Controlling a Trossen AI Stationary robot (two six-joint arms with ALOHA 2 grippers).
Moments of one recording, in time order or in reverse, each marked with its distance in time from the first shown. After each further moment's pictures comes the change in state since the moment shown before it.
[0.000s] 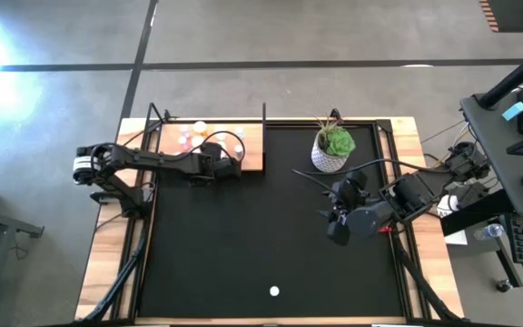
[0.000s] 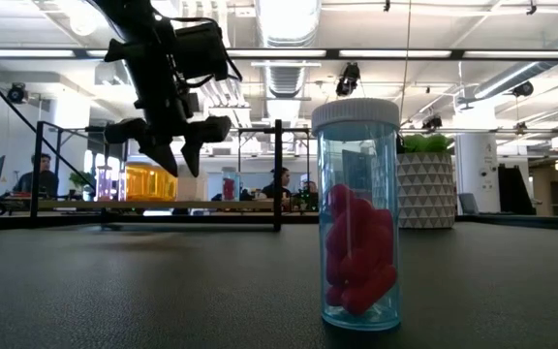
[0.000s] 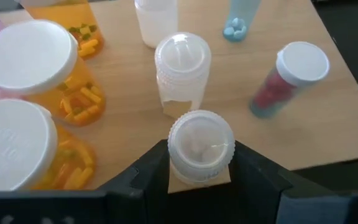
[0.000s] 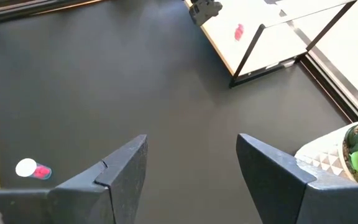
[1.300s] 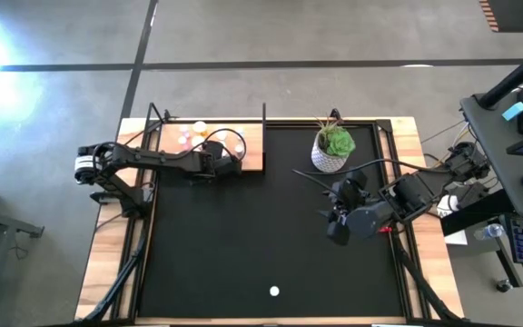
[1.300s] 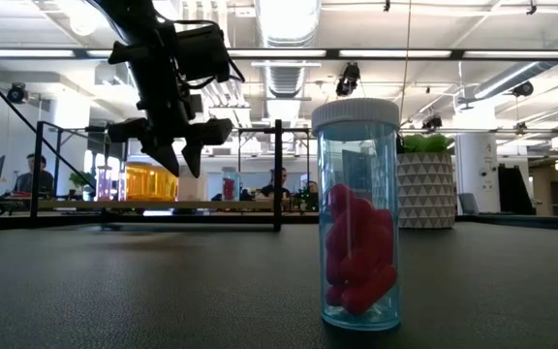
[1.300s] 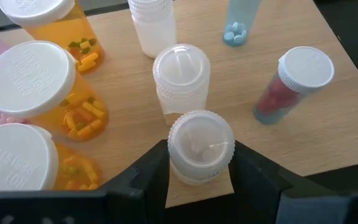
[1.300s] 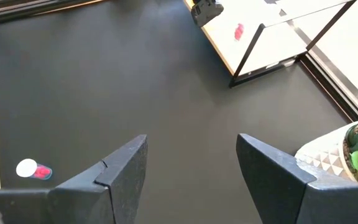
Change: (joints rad) left arm 0.024 0.013 0.008 0.008 -0.002 0.077; right arm 0.000 0.000 0.000 0.000 0.000 0.004
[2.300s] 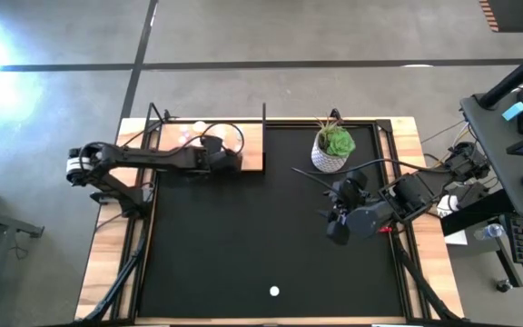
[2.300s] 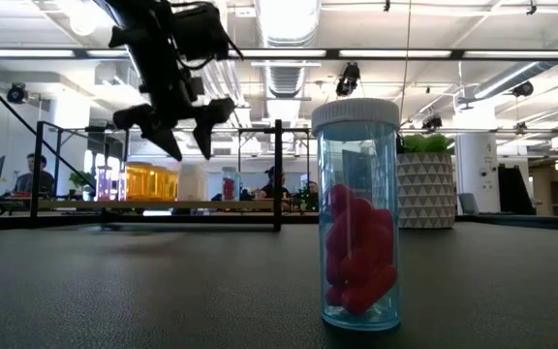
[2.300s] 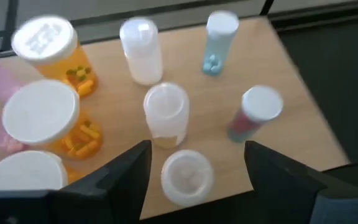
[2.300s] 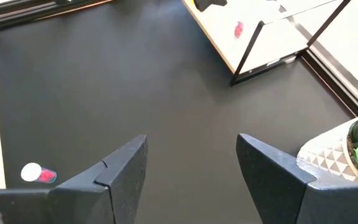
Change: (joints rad) left arm 0.002 -0.073 0.039 -0.005 -0.006 0.053; right arm 0.000 0.000 0.000 0.001 0.000 0.029
